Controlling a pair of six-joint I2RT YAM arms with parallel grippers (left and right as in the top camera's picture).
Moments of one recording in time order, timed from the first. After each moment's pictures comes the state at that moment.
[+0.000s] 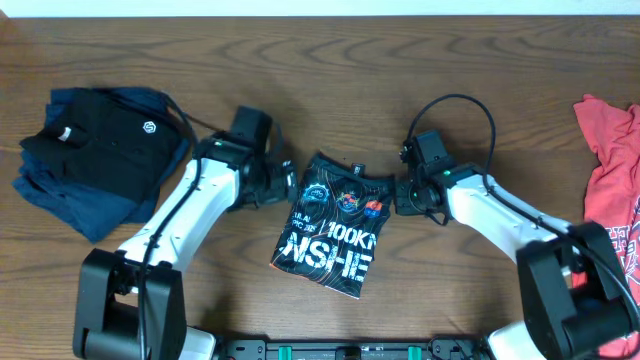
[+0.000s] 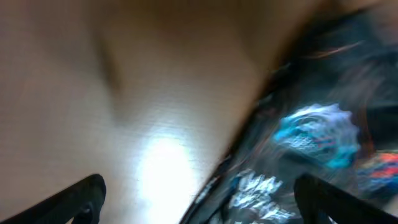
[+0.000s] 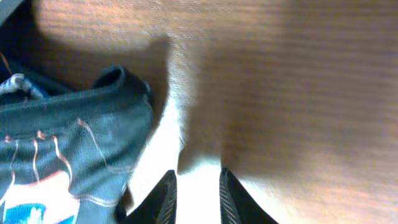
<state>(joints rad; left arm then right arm) -0.28 1.62 1.06 -0.78 0.17 -0.42 0.37 1.68 0.88 -0.49 -0.04 0.31</state>
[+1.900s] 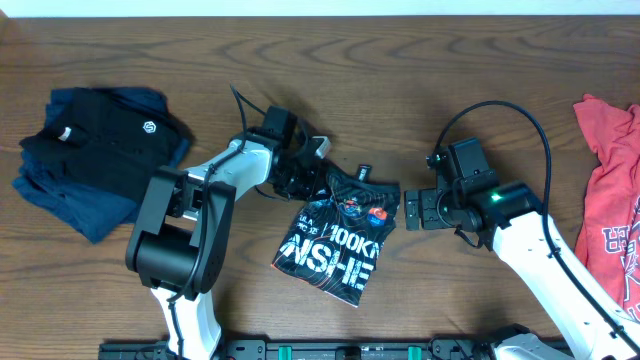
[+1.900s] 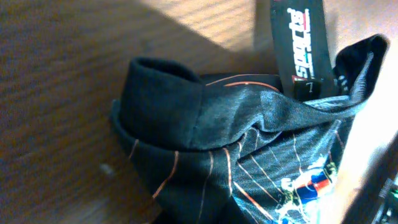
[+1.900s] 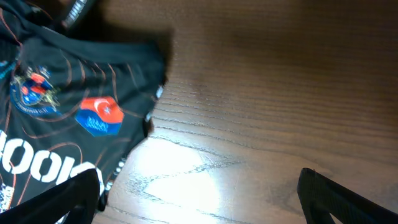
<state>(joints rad) -0.32 1.99 1.14 -0.55 0.63 -0.05 0.35 1.30 0.88 -0.81 -0.01 0.28</state>
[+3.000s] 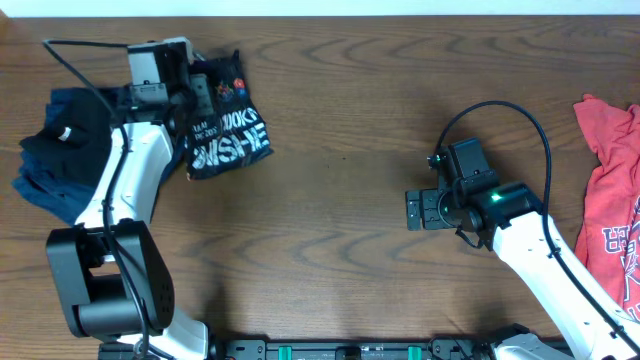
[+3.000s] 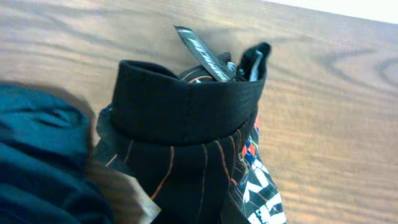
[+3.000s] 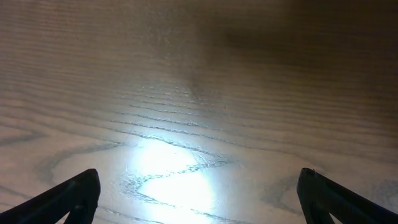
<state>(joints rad) 0.09 1.75 1.28 -0.31 0.12 -0.10 0.35 1.30 0.88 -0.81 0.01 0.28</state>
